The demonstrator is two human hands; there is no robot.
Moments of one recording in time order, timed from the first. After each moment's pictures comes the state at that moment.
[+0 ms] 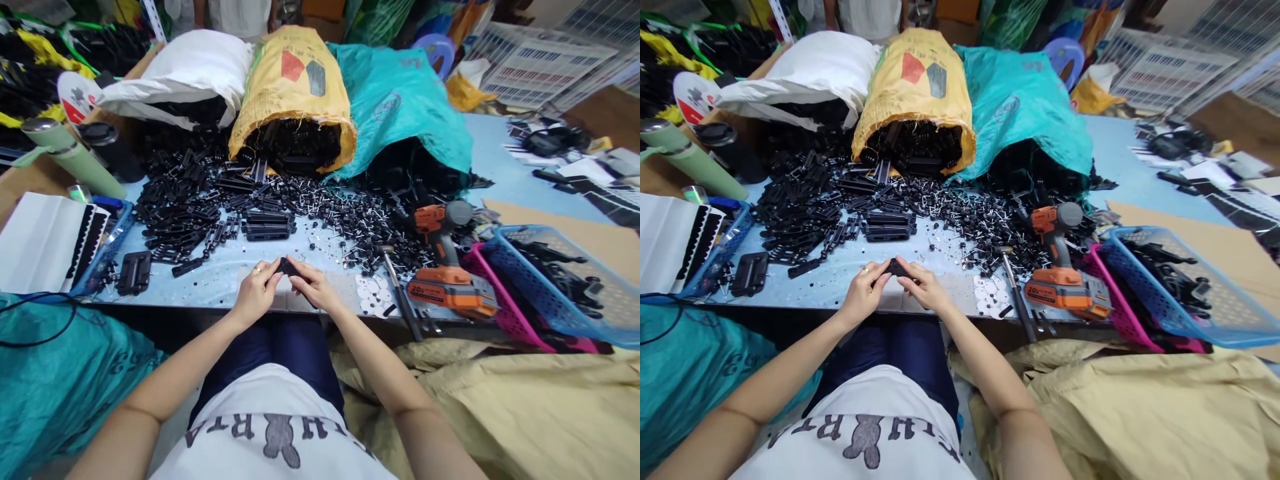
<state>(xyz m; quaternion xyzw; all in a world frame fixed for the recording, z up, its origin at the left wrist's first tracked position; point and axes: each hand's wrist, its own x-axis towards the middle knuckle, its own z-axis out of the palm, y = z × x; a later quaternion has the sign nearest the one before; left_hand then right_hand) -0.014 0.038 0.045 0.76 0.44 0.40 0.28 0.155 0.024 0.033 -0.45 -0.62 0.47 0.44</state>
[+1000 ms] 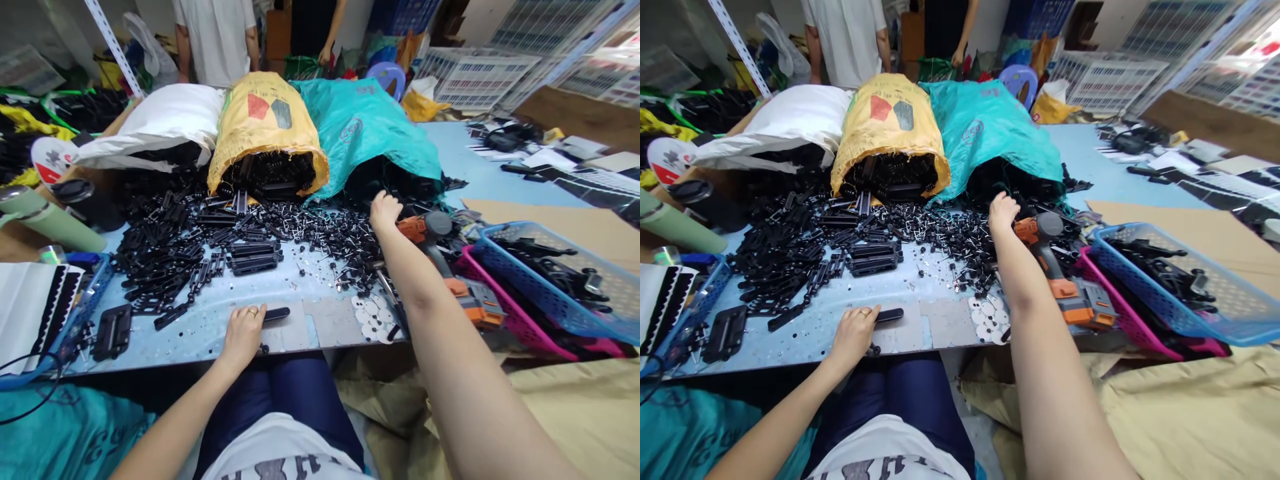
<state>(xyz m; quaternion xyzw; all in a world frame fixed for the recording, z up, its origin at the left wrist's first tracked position) -0.022 0.054 0.004 0.90 0.44 0.05 0.04 0.404 0.218 0.077 -0.90 -0.42 -0.12 0.06</state>
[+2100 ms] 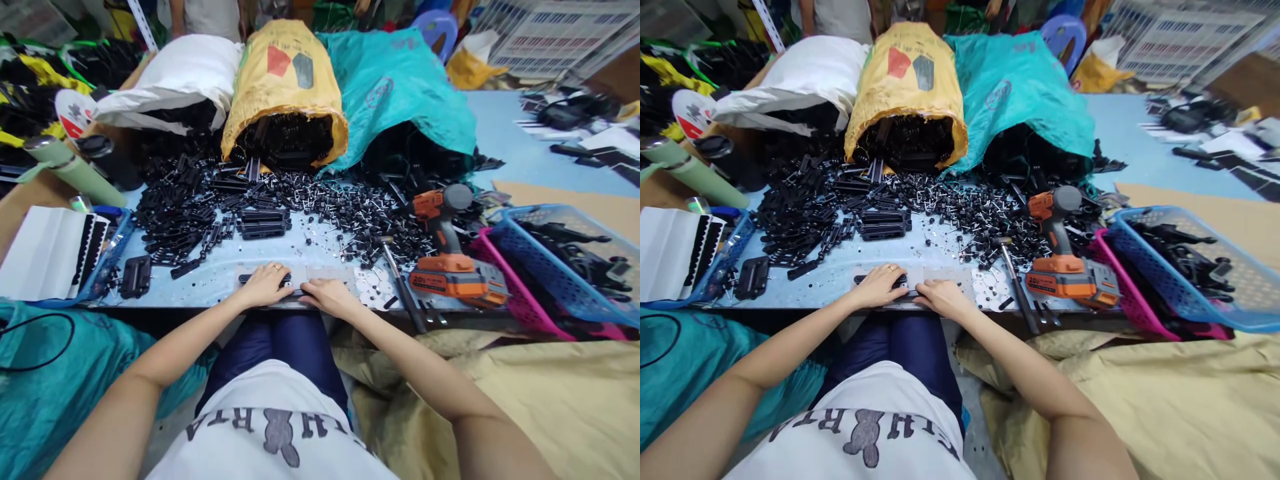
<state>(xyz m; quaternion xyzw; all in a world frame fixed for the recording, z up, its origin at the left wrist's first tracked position) 0.002 0.064 0.019 0.93 0.34 0.03 0.16 0.208 -0.003 0.021 -0.50 -0.86 0.10 -0.04</state>
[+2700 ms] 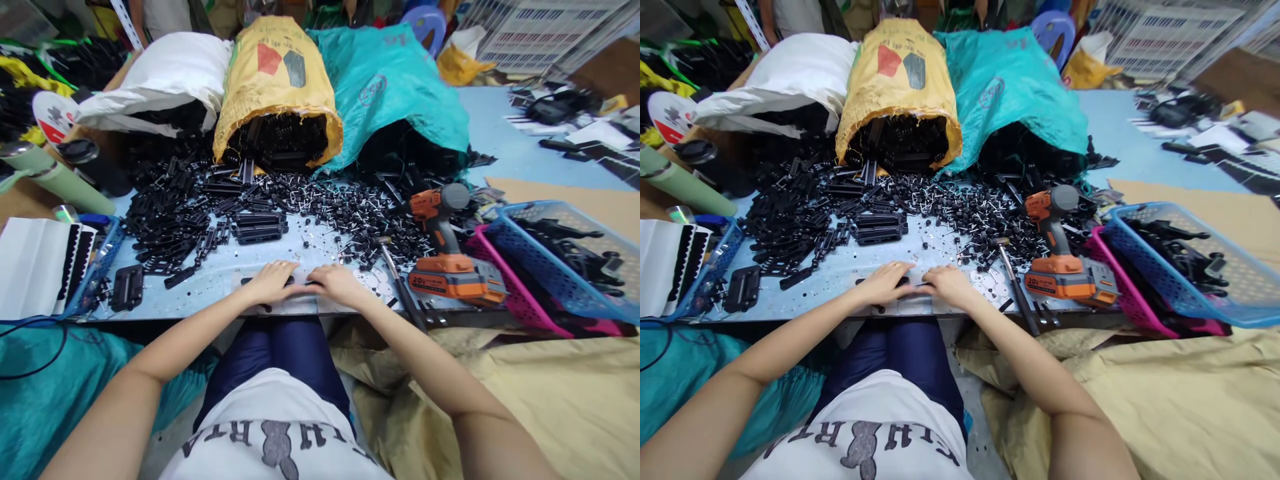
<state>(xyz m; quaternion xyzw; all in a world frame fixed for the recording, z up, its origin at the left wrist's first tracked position) 0.026 0.090 0.015 0.93 0.29 0.09 0.20 0.231 0.031 0.034 -0.53 -0.84 0.10 0.00</state>
